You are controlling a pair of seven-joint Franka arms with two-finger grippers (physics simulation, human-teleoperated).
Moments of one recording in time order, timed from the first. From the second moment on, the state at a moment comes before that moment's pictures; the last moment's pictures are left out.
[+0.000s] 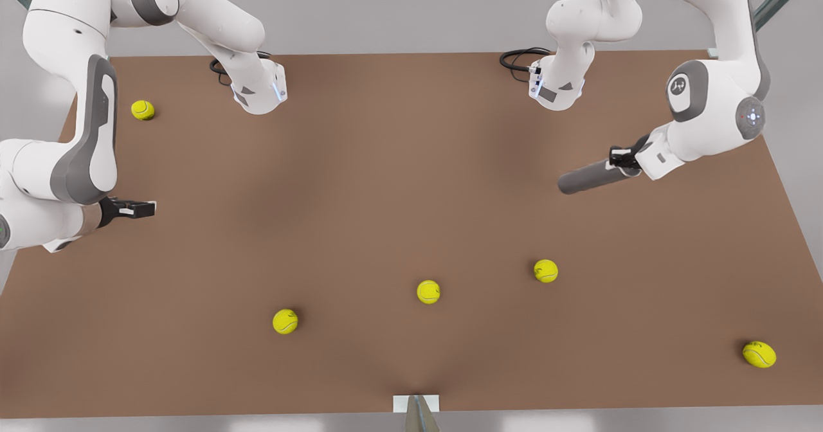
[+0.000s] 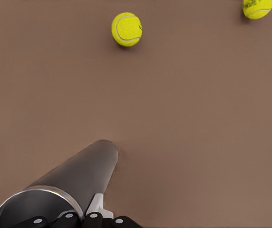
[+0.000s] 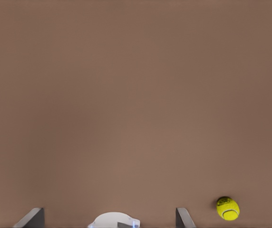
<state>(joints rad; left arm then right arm) -0.07 -0.14 0.10 -2.14 -0.19 1.76 0.17 -0.42 0.42 0.32 -1.38 -0.16 1.28 0.02</state>
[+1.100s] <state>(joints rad) -0.09 0.06 0.06 -2.13 -0.06 1.96 -0.06 -0.42 0.42 0.32 -1.38 -0.16 1.28 0.02</state>
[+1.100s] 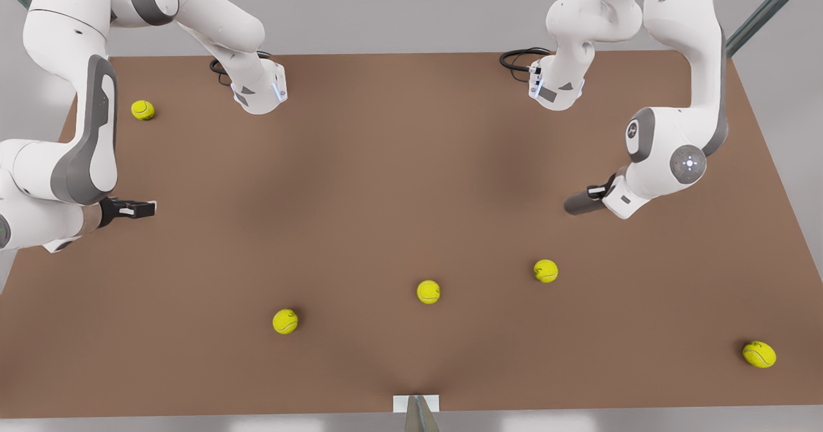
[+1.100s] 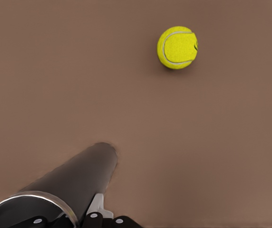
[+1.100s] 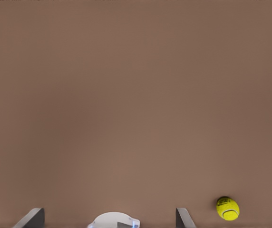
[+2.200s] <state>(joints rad) -0.11 0.01 0.05 -2.03 -0.07 1.76 -0.09 -0.38 0.43 0.32 -1.33 -0.17 1.32 0.06</state>
